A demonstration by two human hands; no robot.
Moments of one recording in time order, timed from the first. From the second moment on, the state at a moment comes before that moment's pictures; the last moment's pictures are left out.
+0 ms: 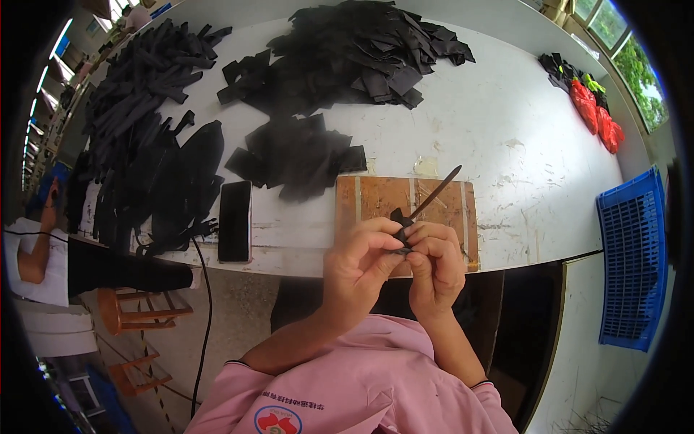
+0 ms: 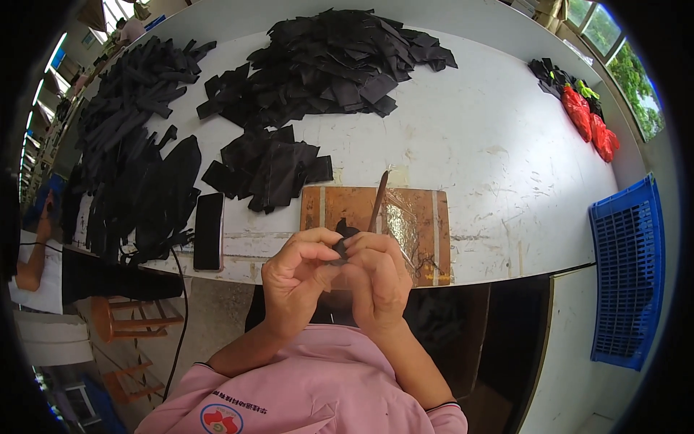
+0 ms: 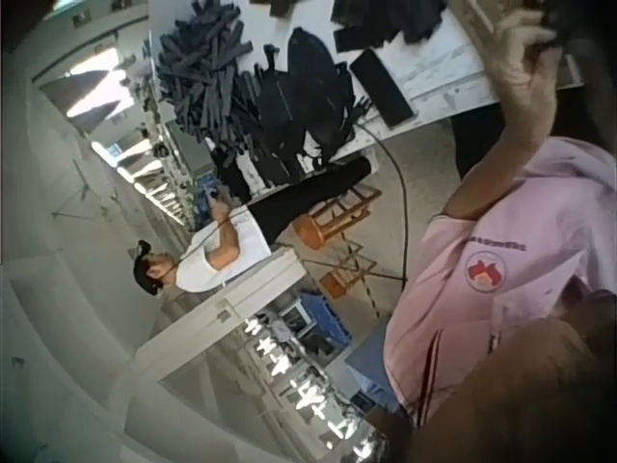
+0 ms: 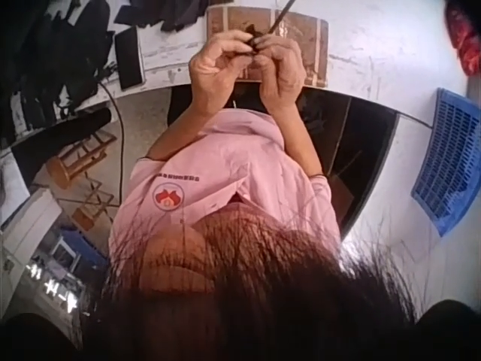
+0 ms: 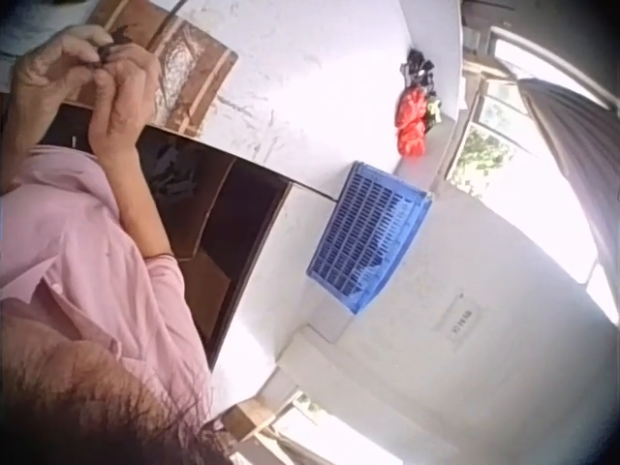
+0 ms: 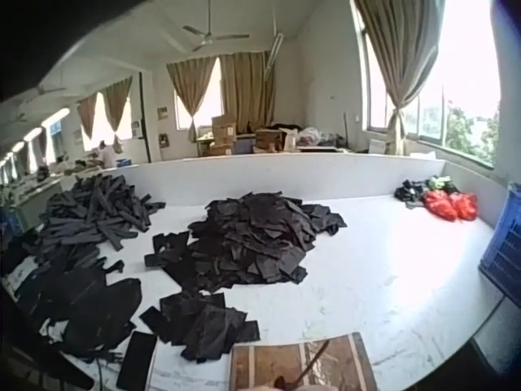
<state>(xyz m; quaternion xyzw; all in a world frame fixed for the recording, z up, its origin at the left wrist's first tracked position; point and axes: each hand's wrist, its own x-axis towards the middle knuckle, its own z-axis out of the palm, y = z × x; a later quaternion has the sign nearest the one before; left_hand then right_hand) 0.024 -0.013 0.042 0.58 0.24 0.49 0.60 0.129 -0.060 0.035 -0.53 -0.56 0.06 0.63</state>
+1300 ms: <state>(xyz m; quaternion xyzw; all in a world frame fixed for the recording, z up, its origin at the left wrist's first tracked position) 0.069 0.049 0.038 -0.07 0.07 0.25 0.96 0.210 -0.015 0.056 -0.45 -0.29 0.59 0.60</state>
